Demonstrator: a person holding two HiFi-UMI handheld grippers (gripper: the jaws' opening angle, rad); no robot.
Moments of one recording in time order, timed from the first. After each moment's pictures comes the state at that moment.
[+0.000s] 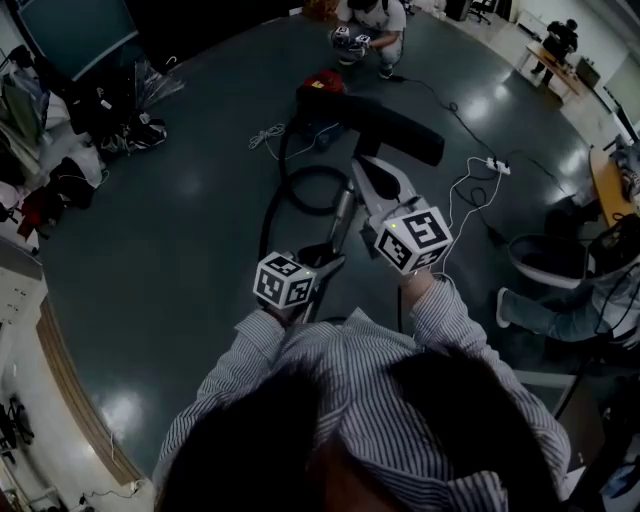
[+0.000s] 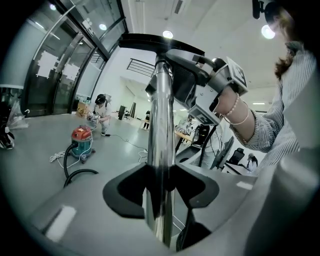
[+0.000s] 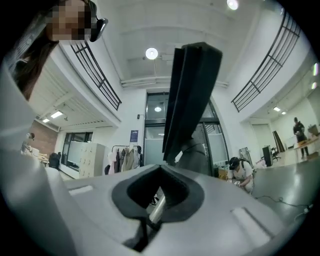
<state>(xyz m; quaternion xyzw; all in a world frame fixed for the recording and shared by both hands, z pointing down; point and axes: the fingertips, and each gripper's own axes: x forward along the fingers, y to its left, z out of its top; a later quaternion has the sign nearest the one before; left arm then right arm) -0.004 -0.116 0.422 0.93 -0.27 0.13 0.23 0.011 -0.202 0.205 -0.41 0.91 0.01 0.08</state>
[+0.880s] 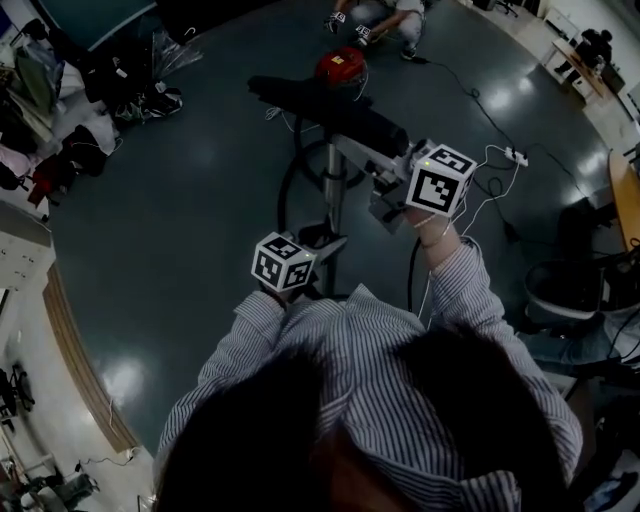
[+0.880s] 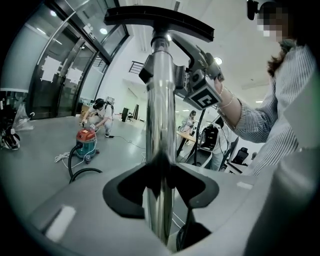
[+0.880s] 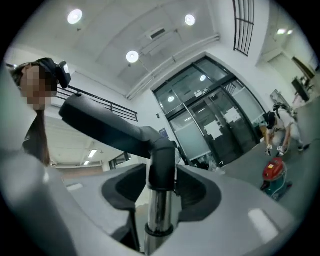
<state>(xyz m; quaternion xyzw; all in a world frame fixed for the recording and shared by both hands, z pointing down) -0.015 -0.101 0.422 0.92 -0.29 0.12 0.22 -0.031 -0.191 0.183 -0.17 0.96 -0.18 0.10</state>
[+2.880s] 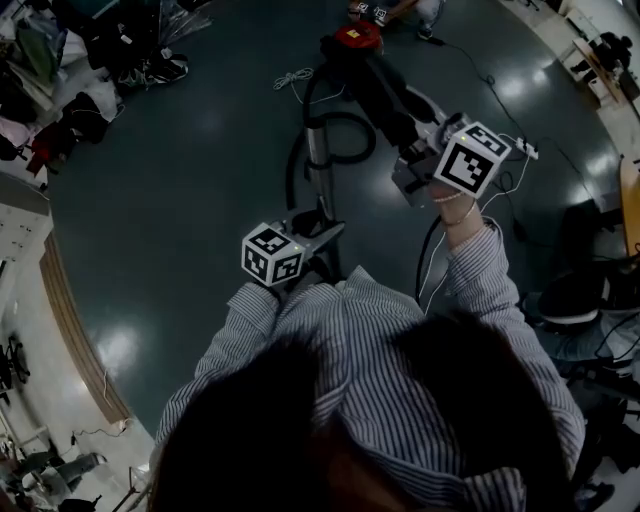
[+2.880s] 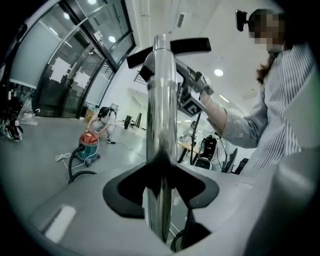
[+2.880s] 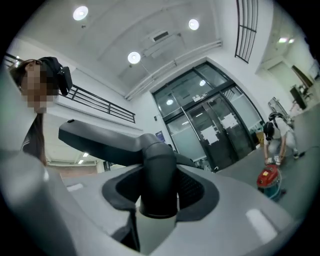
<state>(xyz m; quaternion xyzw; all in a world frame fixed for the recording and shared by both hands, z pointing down) -0.047 -0.095 0.408 0.92 -0.31 0.06 0.23 -0.026 -0.224 0.162 -0.20 0.96 -0.16 0.11</state>
